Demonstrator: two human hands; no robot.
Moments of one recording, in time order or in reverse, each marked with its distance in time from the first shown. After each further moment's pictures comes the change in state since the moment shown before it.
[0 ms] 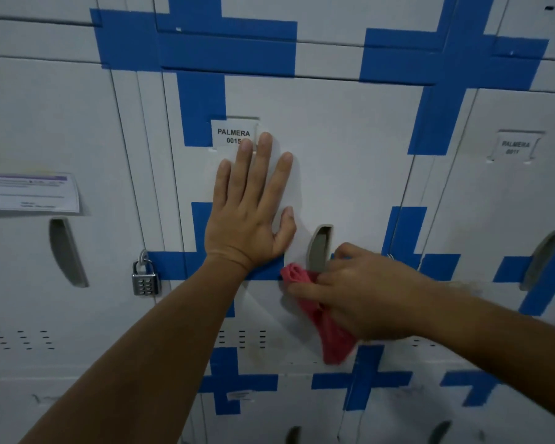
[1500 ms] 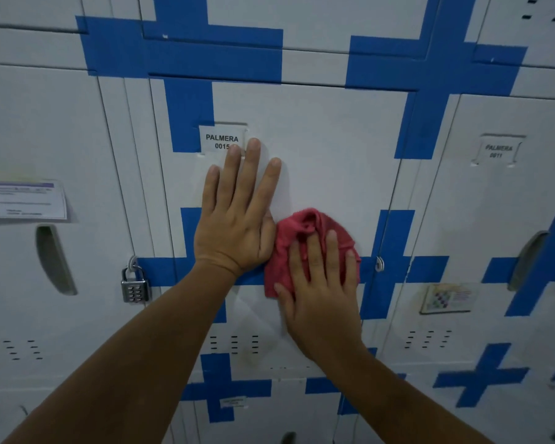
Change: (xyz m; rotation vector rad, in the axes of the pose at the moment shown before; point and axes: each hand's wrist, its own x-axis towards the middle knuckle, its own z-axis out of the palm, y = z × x) left_hand -0.001 -0.001 -0.001 -0.054 0.001 -0.007; right_hand 0.045 -0.054 0.085 0.051 0.532 0.773
